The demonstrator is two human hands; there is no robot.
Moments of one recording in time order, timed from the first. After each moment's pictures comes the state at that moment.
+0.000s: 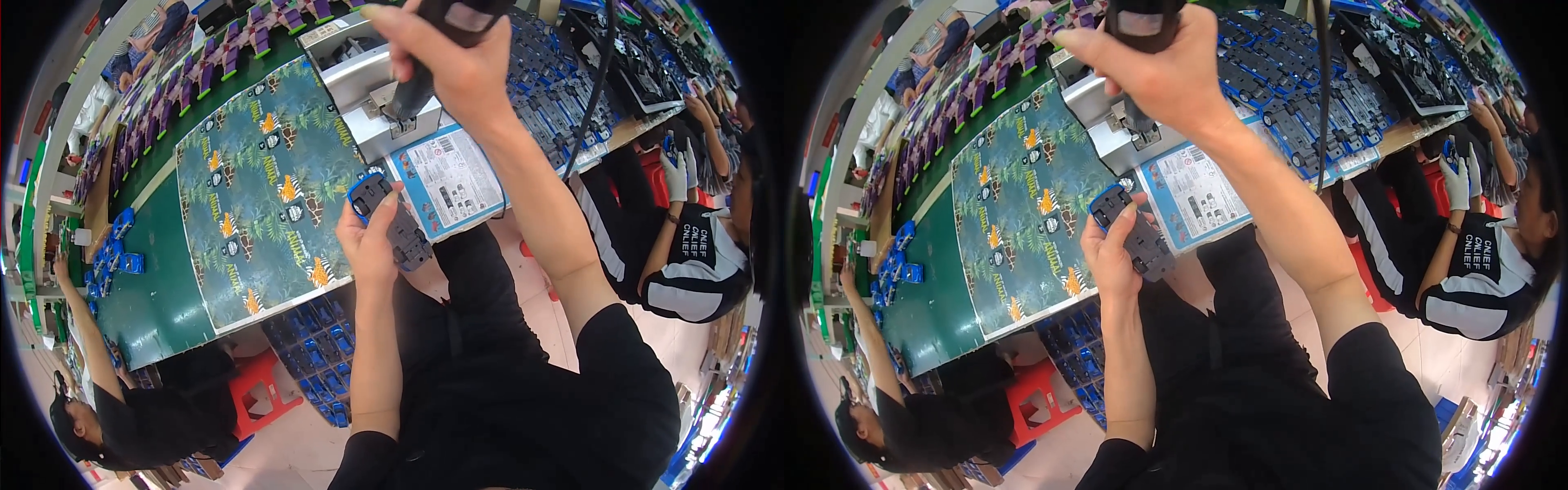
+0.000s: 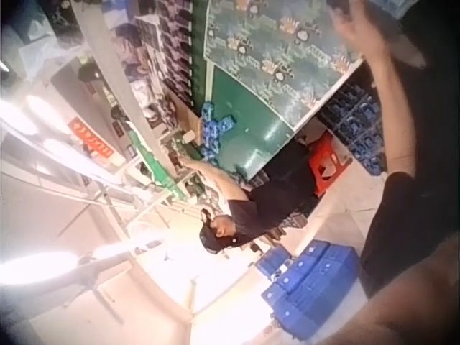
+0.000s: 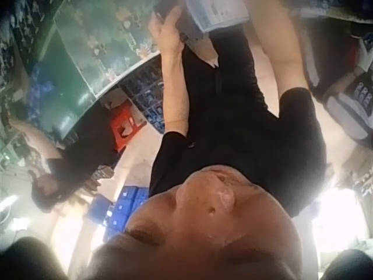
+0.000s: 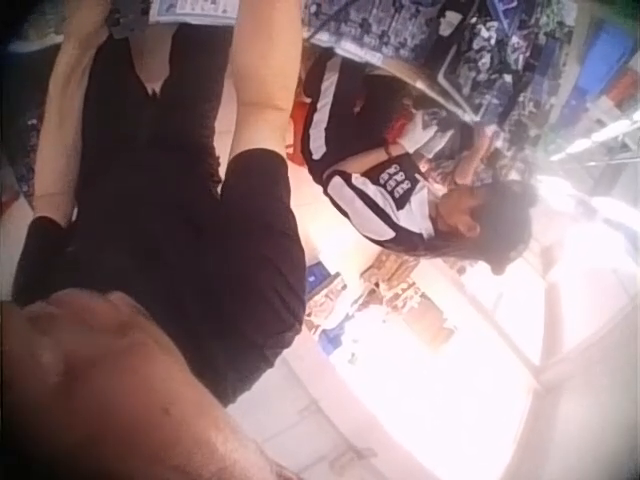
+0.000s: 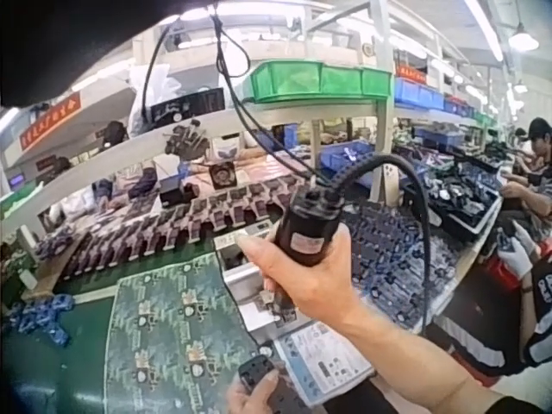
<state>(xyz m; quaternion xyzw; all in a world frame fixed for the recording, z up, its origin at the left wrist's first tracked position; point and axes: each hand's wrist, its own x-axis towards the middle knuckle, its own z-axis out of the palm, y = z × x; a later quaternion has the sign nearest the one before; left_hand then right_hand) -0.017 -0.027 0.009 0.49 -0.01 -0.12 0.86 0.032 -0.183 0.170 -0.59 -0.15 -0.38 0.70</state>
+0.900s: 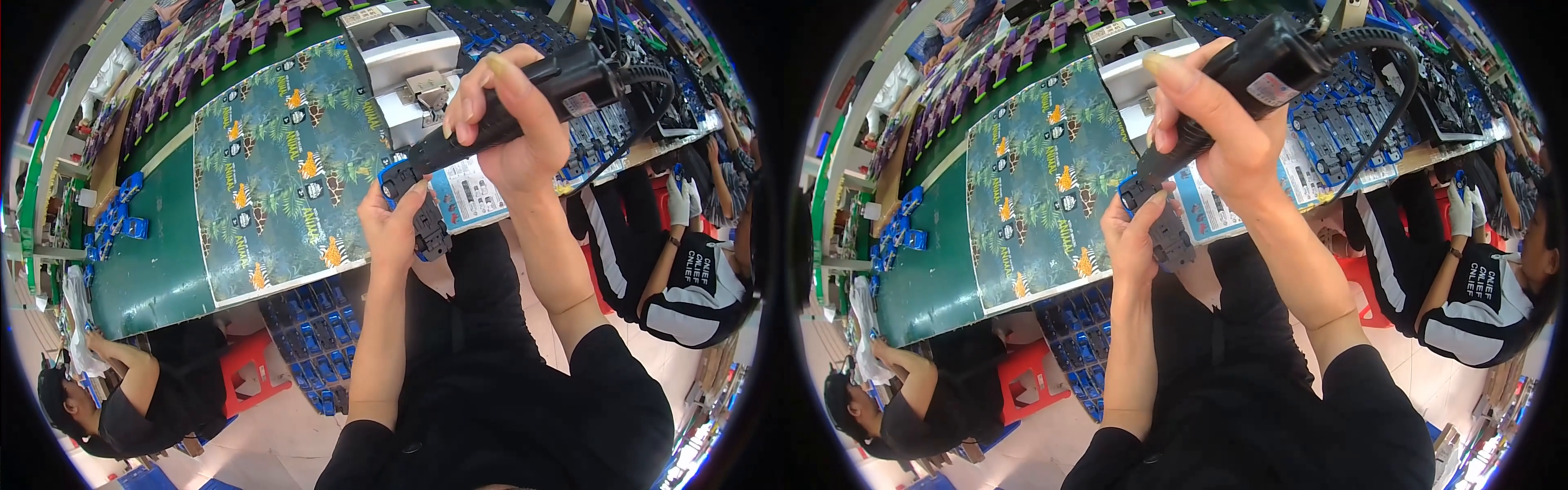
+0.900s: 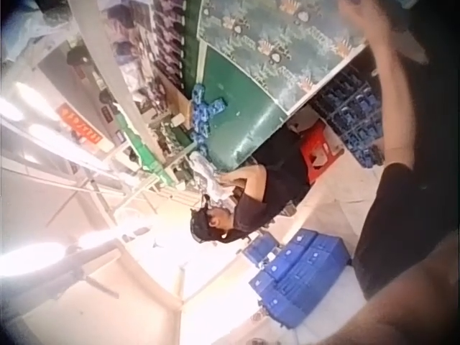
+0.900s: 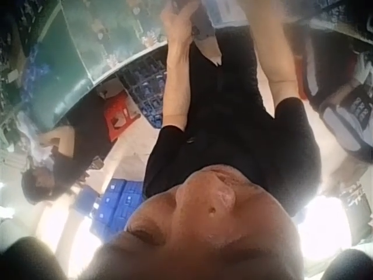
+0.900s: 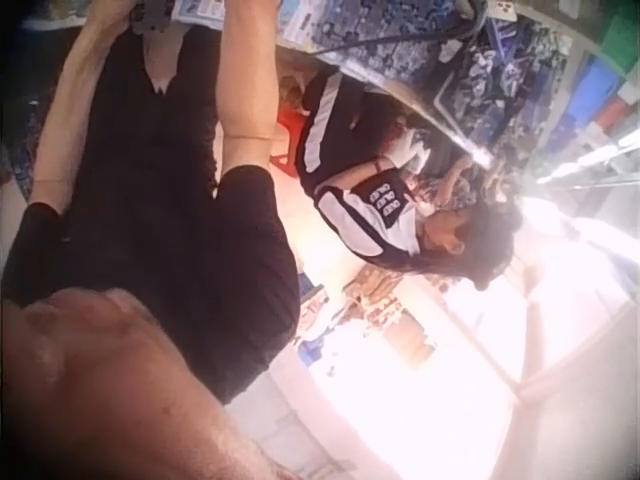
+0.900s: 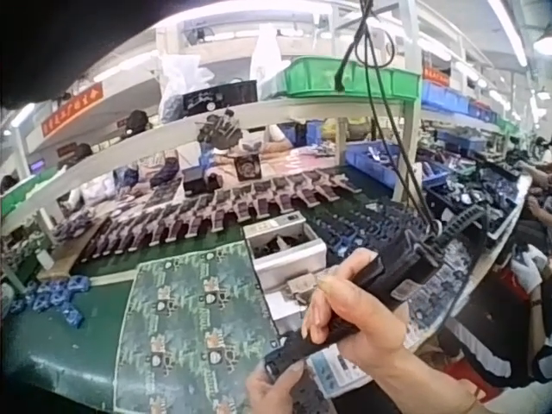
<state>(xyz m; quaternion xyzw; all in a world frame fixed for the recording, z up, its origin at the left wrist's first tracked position) -0.017 -0.026 0.008 0.50 -0.04 -0.12 0.86 -0.009 -0.176 0.132 -0.53 -0.24 -0.26 0.77</state>
